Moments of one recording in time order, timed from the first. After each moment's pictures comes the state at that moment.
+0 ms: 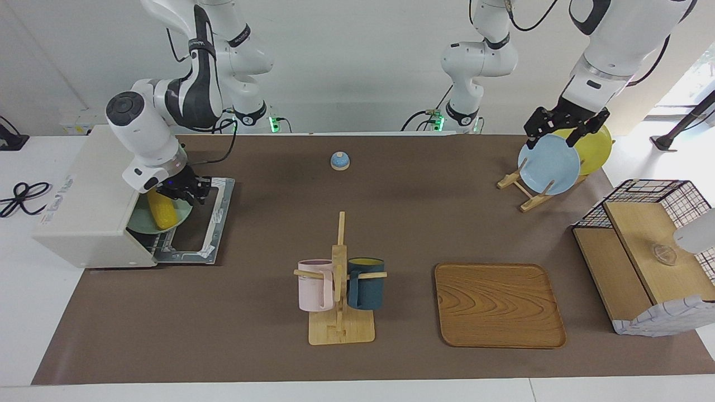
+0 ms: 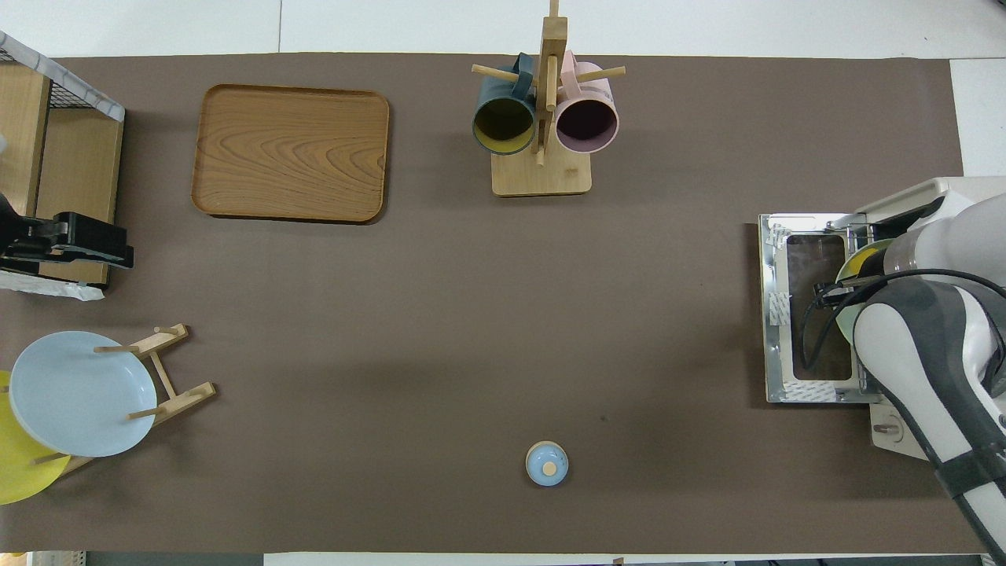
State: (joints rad) left arm -0.13 -0.05 0.03 -1.61 0.00 1.52 -0.08; right arm -0.02 -0.02 -0.08 -2.16 -0.01 2.06 -0.19
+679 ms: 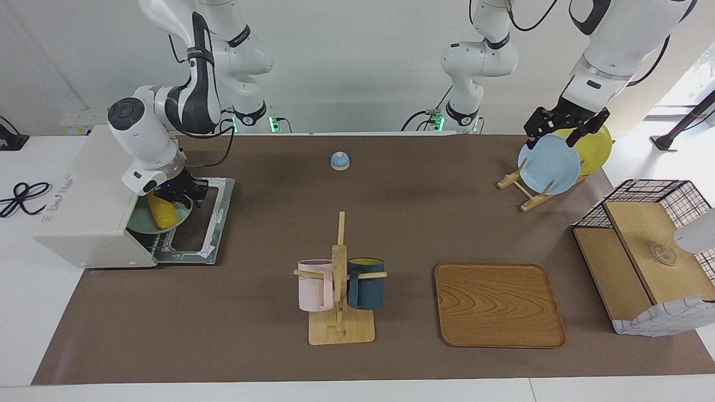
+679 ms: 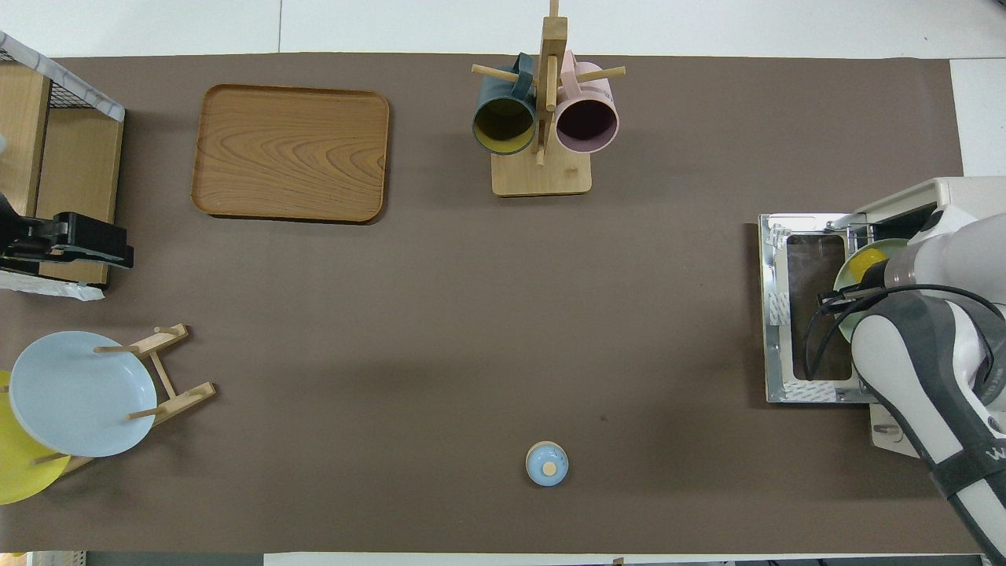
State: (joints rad) left arm -0.13 -0.05 0.03 -1.61 0.00 1.52 -0.08; right arm -0.05 -0.02 -0.08 -2.23 -0.02 2.15 -0.23
